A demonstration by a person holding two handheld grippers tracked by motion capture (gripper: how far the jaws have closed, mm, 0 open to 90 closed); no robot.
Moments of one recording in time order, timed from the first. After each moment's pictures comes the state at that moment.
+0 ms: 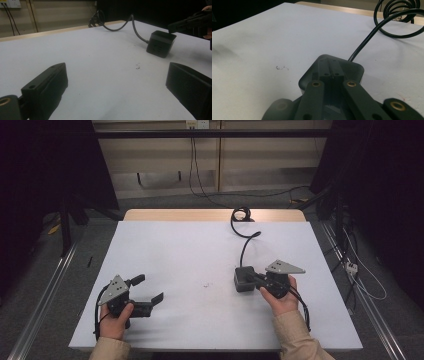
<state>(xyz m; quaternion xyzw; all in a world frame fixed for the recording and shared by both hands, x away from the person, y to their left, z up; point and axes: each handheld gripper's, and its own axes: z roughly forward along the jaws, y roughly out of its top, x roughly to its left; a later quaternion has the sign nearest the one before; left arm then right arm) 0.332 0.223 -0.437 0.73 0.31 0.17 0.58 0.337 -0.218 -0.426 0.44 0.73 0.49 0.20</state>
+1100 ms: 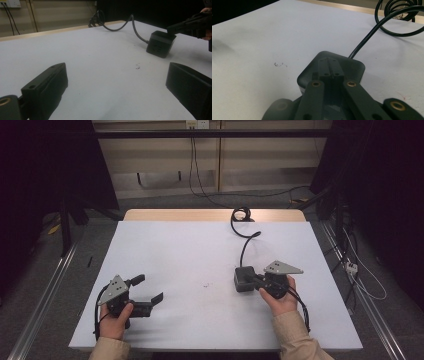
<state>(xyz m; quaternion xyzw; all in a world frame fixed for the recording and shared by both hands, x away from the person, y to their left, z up) 0.333 0.224 -0.438 0.73 0.31 0.17 0.58 0.337 -0.217 -0.430 0.43 0.74 0.48 0.21</state>
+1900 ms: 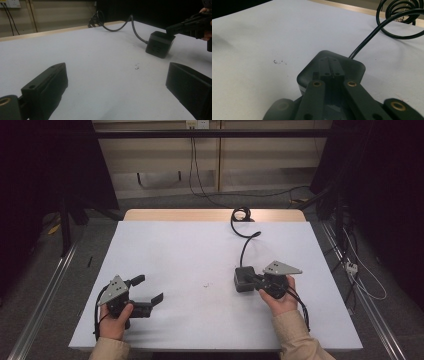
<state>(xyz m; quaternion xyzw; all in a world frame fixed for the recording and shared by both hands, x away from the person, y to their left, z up) 0.332 0.225 -0.437 0.73 0.31 0.17 0.58 0.337 -0.216 -0.429 0.42 0.75 0.47 0.22</state>
